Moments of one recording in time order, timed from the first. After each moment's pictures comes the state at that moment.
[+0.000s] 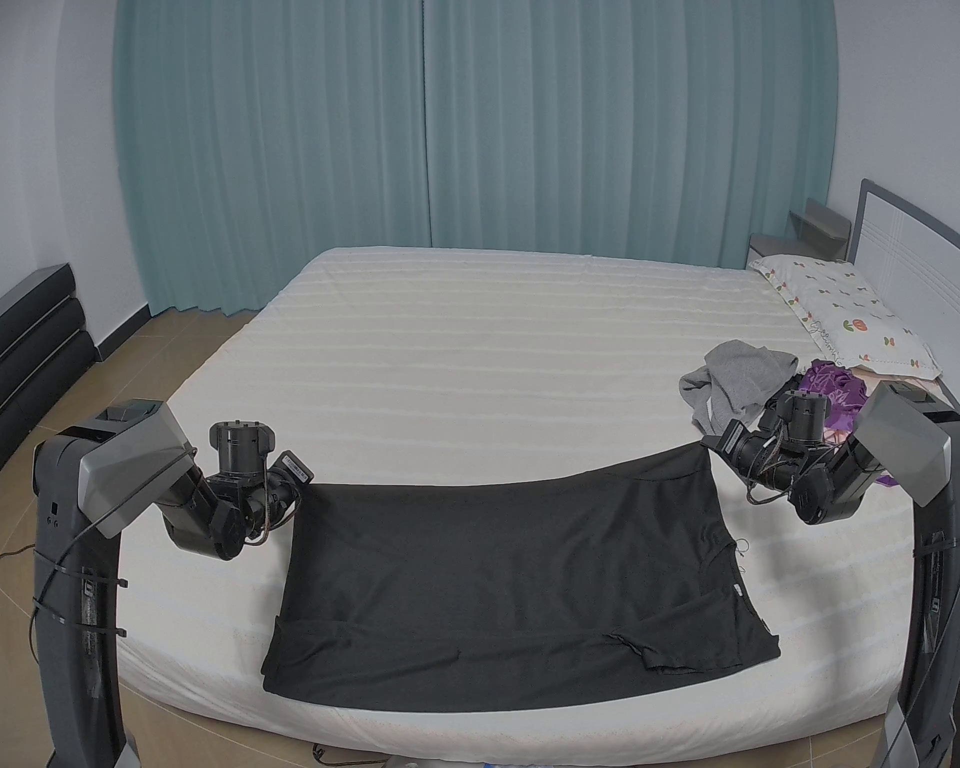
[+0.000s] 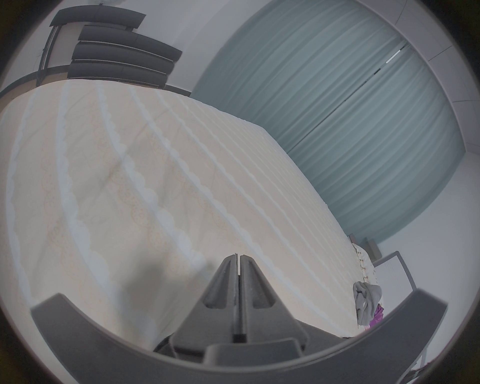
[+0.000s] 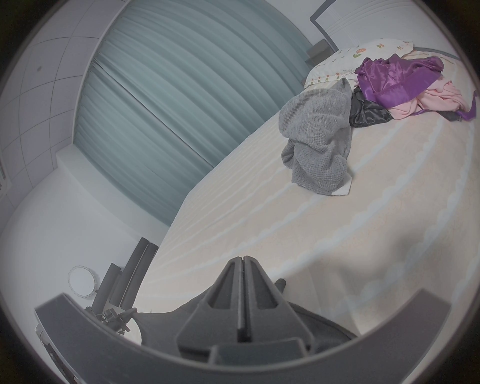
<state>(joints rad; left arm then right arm) -0.06 2.48 -1.15 -0.83 0.03 -0.86 -0.02 2.46 -1.19 -0.90 0.34 0.66</state>
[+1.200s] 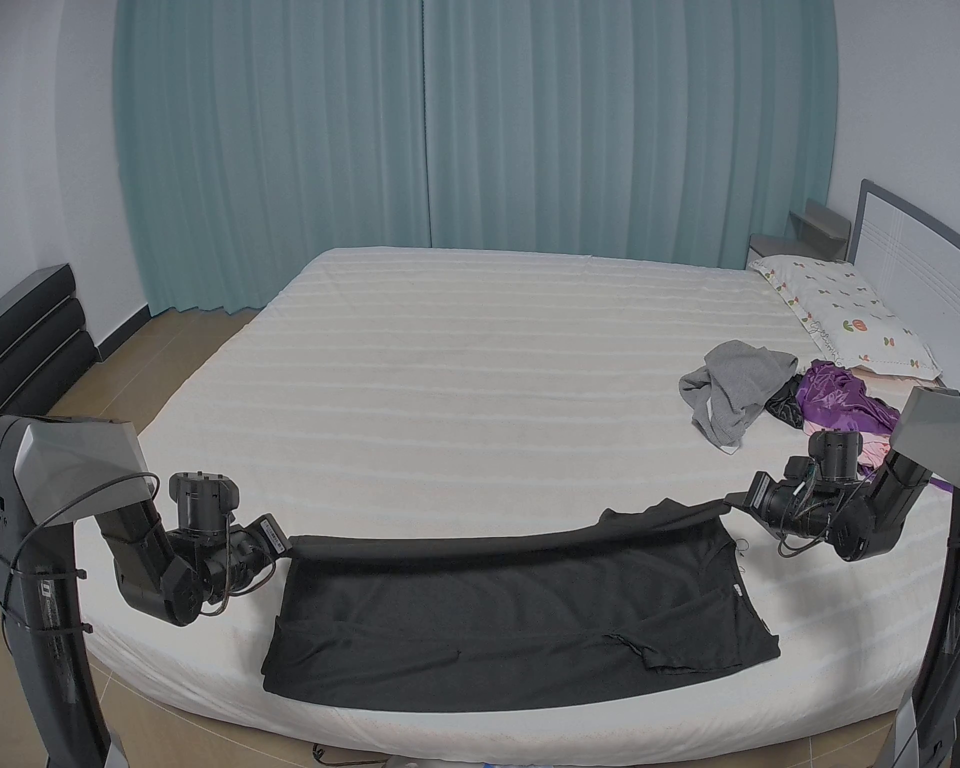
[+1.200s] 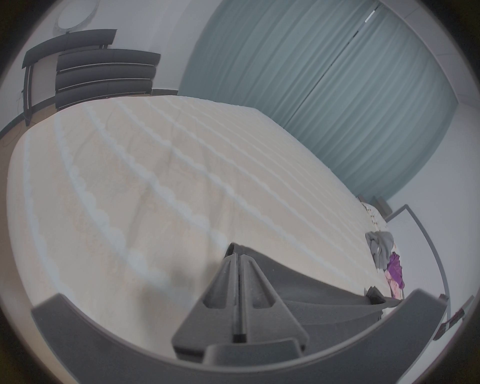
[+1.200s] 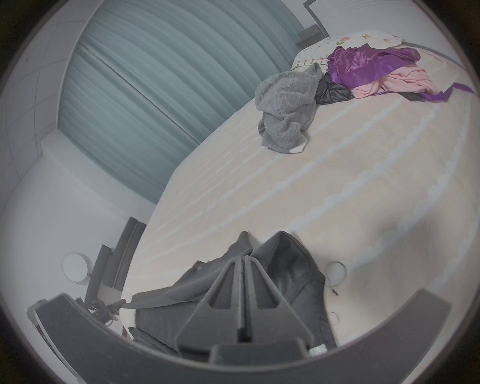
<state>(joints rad) -0.06 2.29 -0.62 -1.05 -0.01 -0.65 -0.07 2.29 -0.79 -0.92 0.38 0.56</state>
